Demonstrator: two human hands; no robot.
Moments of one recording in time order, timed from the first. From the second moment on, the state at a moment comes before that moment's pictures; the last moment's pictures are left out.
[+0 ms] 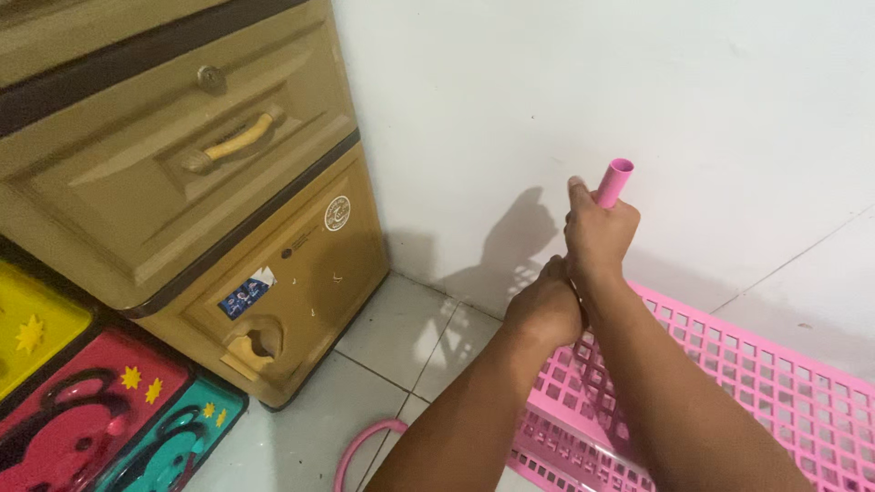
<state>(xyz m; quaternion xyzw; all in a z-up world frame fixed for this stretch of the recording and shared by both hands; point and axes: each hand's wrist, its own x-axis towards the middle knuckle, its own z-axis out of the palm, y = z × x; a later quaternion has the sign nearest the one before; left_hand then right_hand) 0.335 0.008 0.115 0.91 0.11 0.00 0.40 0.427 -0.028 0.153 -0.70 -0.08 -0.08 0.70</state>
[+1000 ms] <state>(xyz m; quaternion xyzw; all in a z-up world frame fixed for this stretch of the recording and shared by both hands) 0.323 0.005 0.100 0.76 0.18 0.26 0.56 0.345 -0.089 0.286 -0.55 -0.19 0.18 0.80</state>
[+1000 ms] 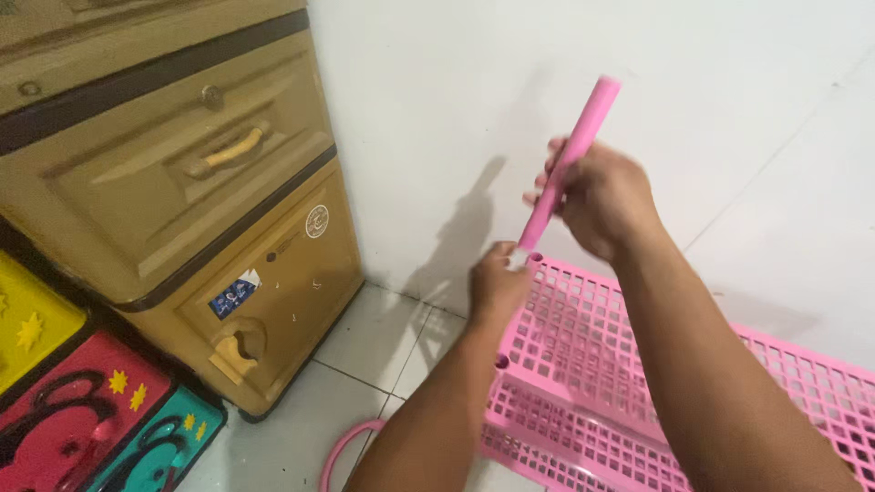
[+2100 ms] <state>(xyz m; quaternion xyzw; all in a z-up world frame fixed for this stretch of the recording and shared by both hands) -0.168 -0.096 -0.019 0.37 0.17 0.26 0.88 -0.115 -0.273 -0.012 -0.61 -0.04 0.30 0.73</state>
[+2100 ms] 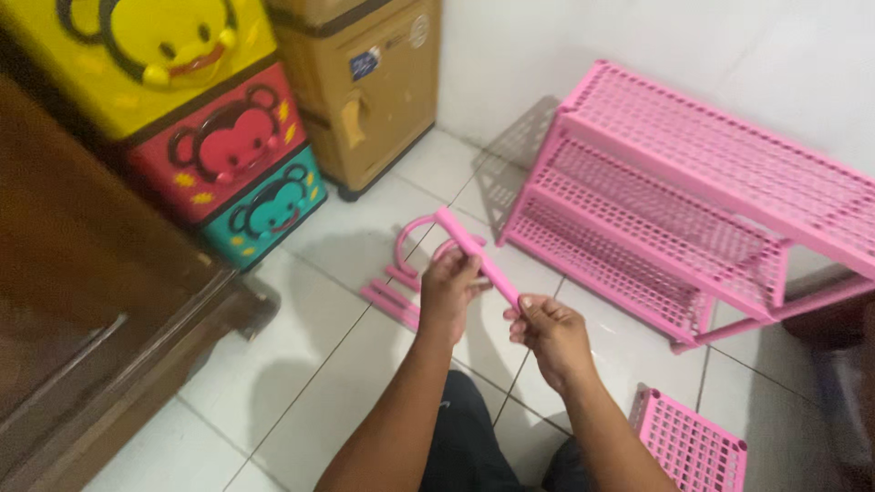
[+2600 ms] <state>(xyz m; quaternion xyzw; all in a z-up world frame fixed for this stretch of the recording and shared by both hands) -0.240 -0.018 -0.250 0.36 0.54 0.20 0.73 -0.143 -0.171 -0.177 -0.85 -0.22 0.38 0.29</state>
